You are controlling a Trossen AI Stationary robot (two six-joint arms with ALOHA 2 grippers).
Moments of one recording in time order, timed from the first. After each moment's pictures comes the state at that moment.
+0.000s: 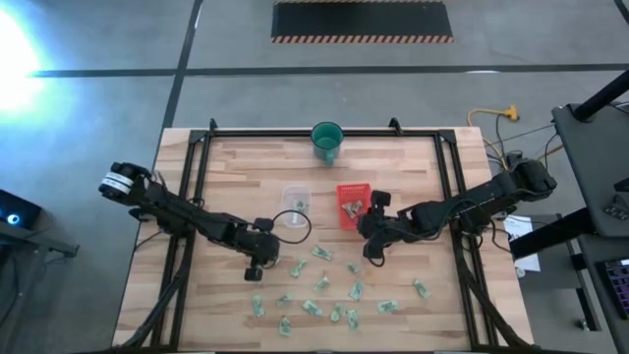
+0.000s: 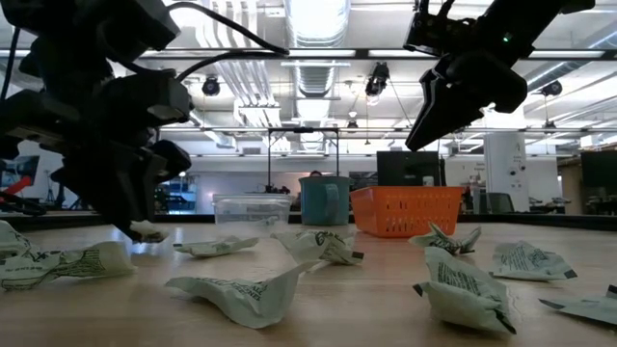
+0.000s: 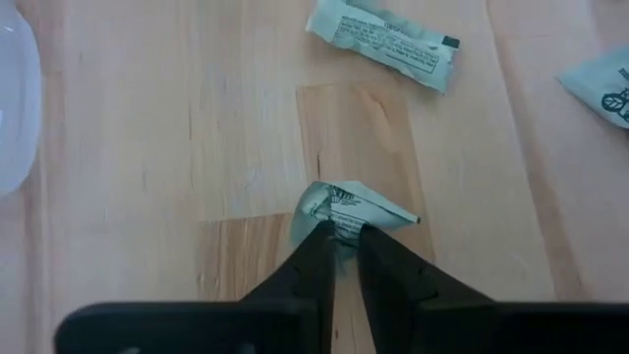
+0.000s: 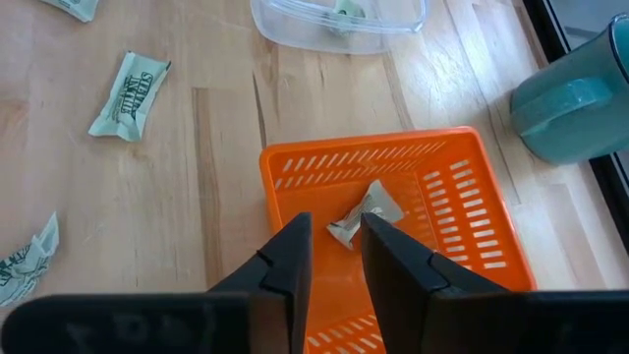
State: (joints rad) left arm -0.32 1.46 0.60 -0.12 -0.03 -0.20; right arm 0.28 1.45 0.86 -0.41 0.52 0.21
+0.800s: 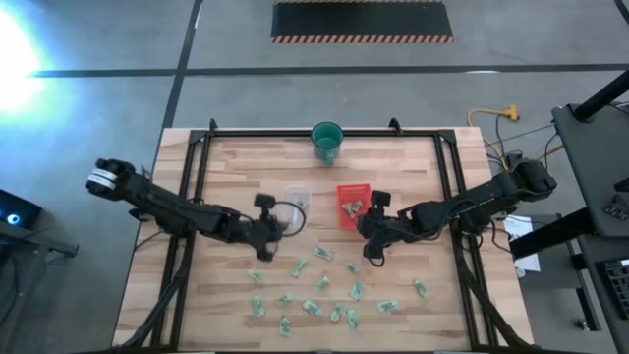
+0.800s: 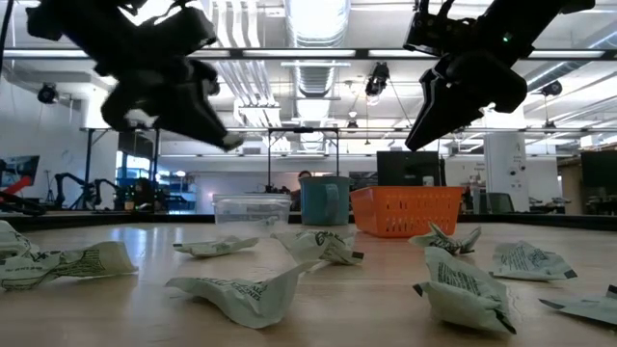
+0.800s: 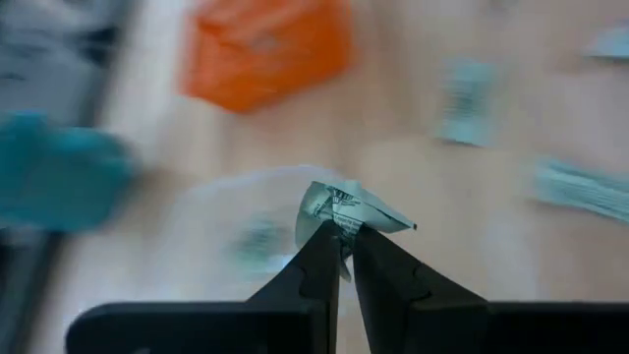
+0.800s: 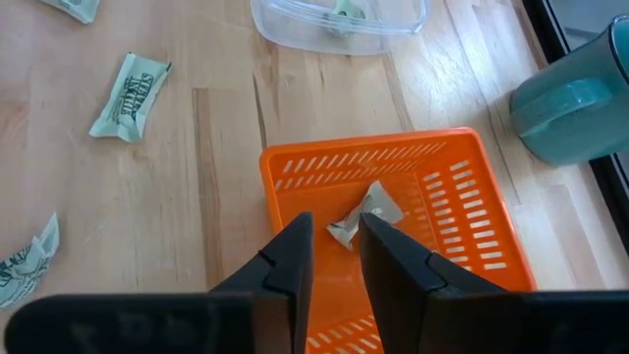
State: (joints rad) left arm -0.28 1.30 0.67 -0.11 -0.52 0.12; right arm 0.28 1.45 0.86 -0.40 0.52 0.21
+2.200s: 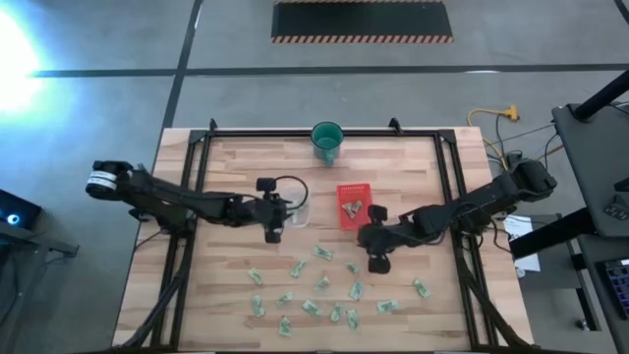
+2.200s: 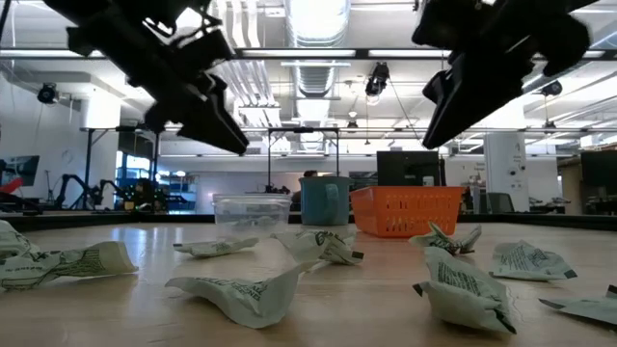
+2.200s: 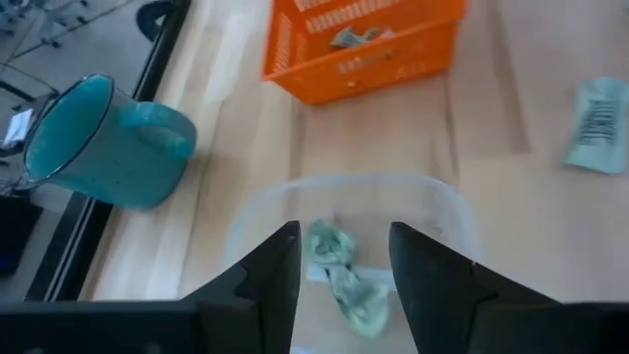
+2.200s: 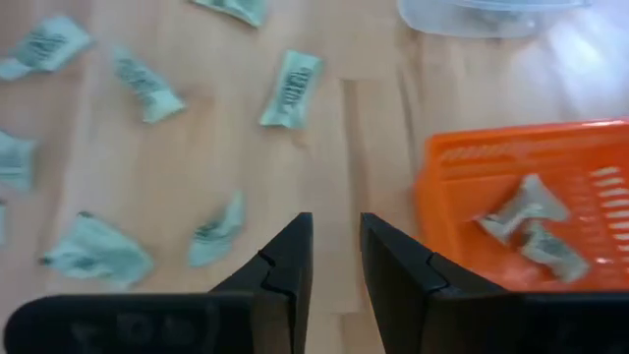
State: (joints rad) left arm -0.13 1.30 0.67 -0.04 -0.45 0.16; right arm 0.33 1.45 0.85 -0.37 0.25 0.31
